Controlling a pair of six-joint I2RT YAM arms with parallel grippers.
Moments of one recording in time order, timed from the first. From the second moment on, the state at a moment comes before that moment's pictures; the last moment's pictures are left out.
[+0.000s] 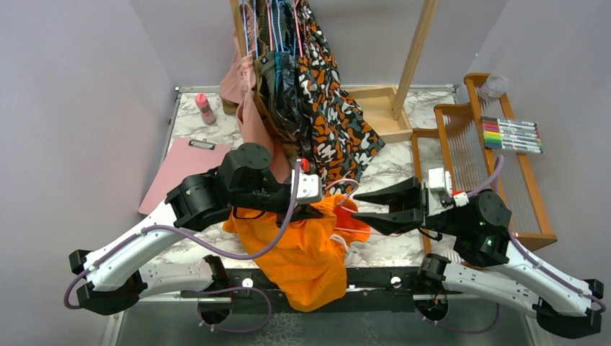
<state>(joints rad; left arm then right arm) -1.05 1.02 1.36 -0.76 0.50 0.25 1.05 0.56 0.80 0.11 -0.37 0.06</state>
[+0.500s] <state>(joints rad) -1.05 1.02 1.35 -0.73 0.50 0.22 1.05 0.66 0.87 0.11 -0.29 0.10</state>
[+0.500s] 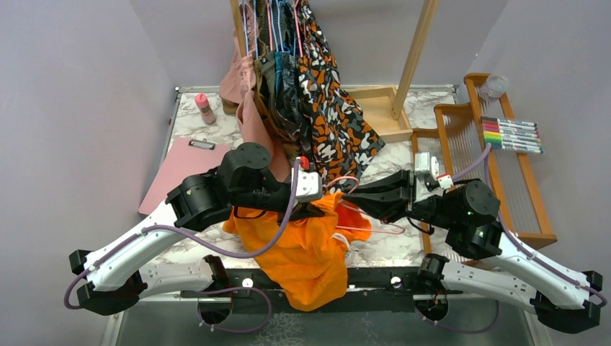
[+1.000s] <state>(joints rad) -1.04 1.01 1.31 -0.70 0.48 0.20 1.05 0.72 0.88 0.17 -0.31 0.16</state>
